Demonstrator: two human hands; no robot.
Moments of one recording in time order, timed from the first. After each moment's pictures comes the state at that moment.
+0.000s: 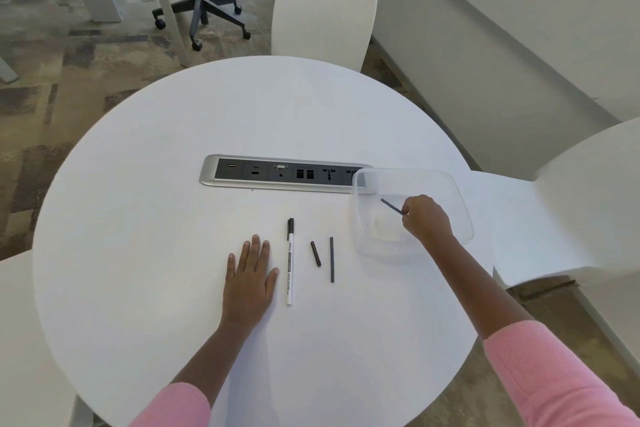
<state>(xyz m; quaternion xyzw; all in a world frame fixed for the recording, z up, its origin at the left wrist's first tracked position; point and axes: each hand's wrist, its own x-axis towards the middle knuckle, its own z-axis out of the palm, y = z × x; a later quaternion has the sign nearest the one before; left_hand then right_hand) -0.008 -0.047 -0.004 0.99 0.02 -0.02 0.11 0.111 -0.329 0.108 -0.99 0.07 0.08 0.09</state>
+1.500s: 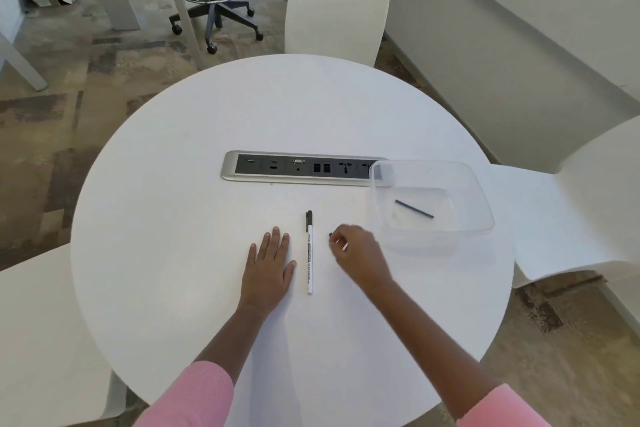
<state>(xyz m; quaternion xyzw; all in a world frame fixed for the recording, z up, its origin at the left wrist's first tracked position) -0.005 -0.040 0.012 0.99 -0.01 -0.11 0.13 0.027 -0.208 0.088 -0.94 -0.02 0.09 0.33</state>
